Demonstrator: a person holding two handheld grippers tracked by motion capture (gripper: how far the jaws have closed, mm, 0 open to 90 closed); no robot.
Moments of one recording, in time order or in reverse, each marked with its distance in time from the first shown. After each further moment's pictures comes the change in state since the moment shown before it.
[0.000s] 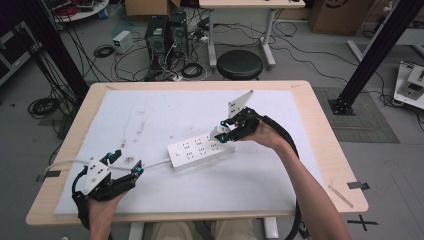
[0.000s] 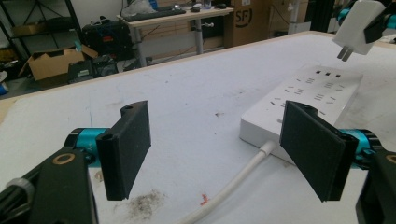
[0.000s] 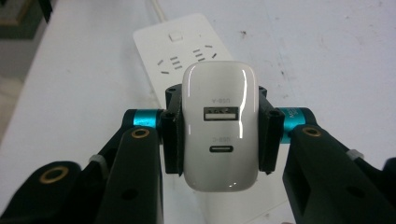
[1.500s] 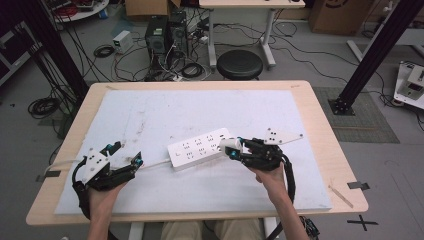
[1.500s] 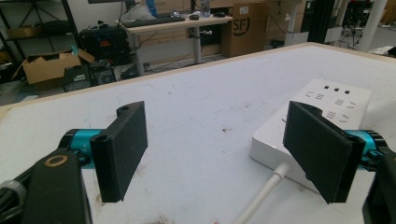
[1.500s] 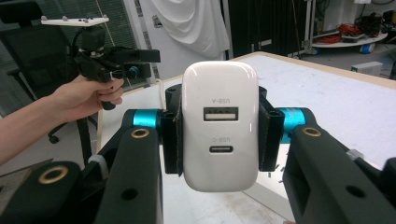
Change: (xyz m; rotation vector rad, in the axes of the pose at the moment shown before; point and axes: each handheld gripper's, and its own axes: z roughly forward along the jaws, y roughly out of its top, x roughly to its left) left arm 0.015 0.007 0.016 -0.028 -0.013 -0.024; right arm 0.114 -0.060 -0.023 -0.618 -0.199 0.354
